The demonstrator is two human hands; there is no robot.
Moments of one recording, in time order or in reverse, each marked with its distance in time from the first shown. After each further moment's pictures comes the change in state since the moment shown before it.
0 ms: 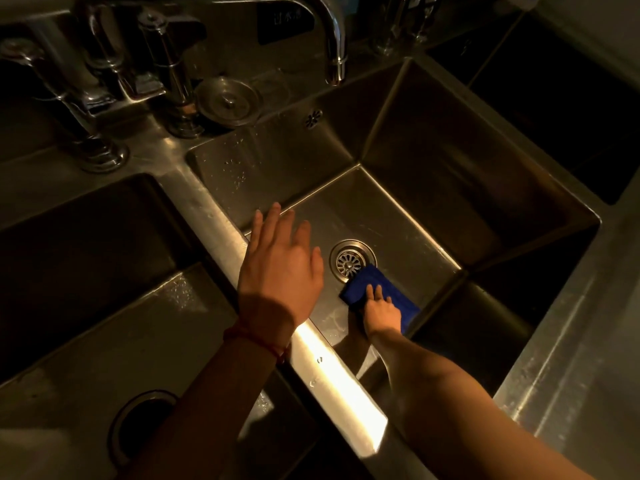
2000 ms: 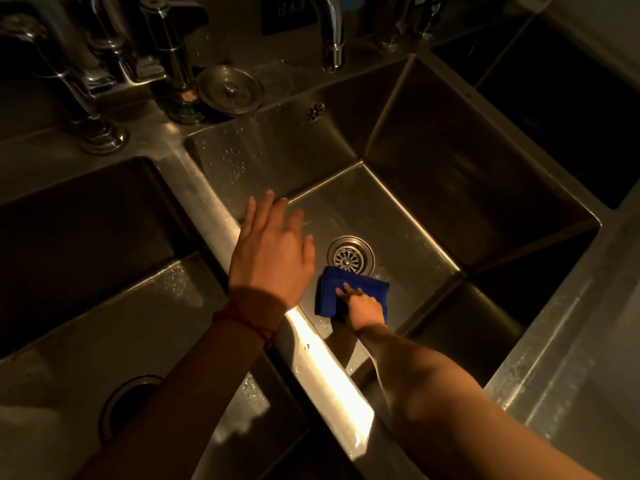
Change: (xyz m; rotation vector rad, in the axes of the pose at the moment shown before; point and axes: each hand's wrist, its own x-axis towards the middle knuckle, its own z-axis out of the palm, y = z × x) left_hand 0.000 0.002 0.002 0.012 0.051 -0.016; right_hand -0.010 -0.013 -0.006 -0.088 -0.038 -0.318
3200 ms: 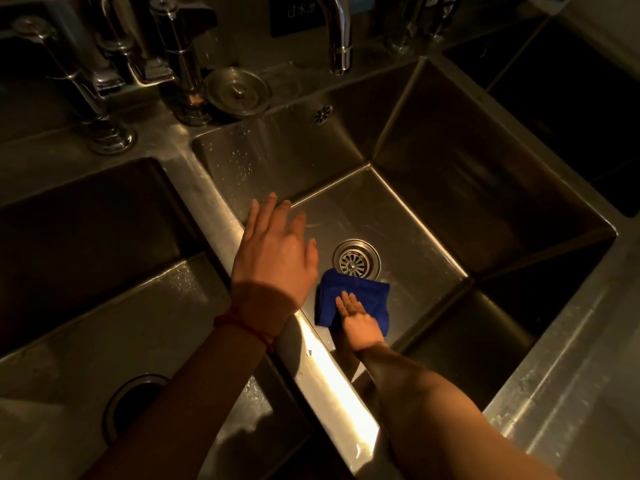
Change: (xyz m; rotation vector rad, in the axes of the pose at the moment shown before) left_hand 0.001 0.001 -0.001 -0.022 0.021 -0.029; right_hand 0.001 0.000 0.036 0.030 0.028 -0.116
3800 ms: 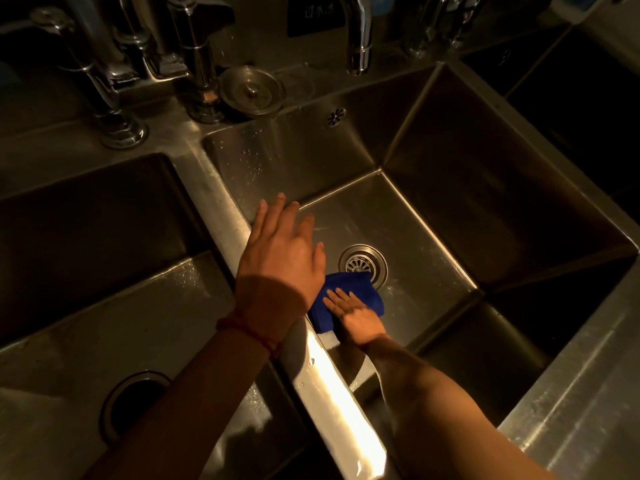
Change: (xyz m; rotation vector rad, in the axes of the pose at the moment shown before) left_hand 0.001 0.001 0.001 0.021 -0.020 -0.024; right_hand 0.026 0.006 -0.012 -0.202 0.084 -0.338
